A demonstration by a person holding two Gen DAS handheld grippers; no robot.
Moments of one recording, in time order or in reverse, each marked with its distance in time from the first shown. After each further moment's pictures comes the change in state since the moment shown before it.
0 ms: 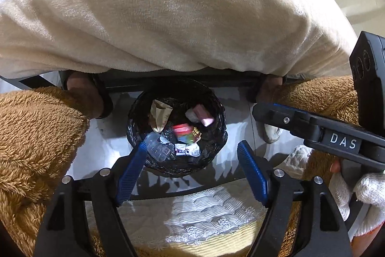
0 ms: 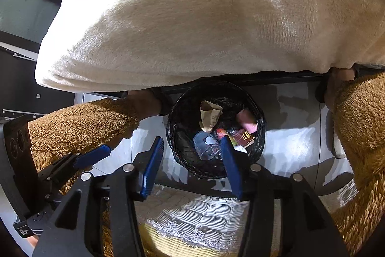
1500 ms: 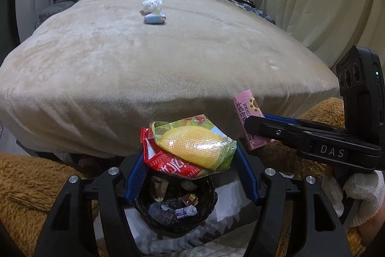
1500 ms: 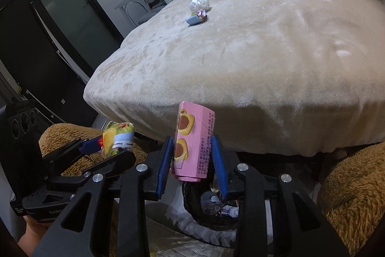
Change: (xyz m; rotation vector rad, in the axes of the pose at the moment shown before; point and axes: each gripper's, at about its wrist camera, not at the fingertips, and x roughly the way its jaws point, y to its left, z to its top) left arm -0.095 -0.028 -0.006 0.172 -0.454 -0.036; right arm -0.095 0.042 -0.016 -0.258 -0.408 0.086
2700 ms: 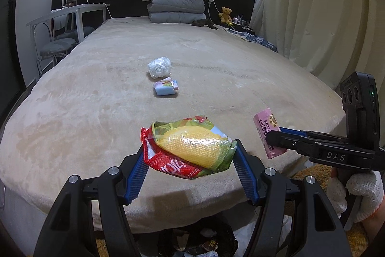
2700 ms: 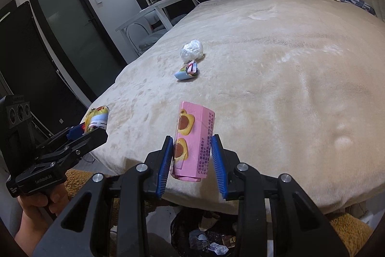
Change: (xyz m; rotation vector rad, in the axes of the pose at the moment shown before) left arm -0.008 0.021 0.106 0.086 -0.215 0.036; right arm -0.004 -0.025 0.093 -0.054 -0.149 0.008
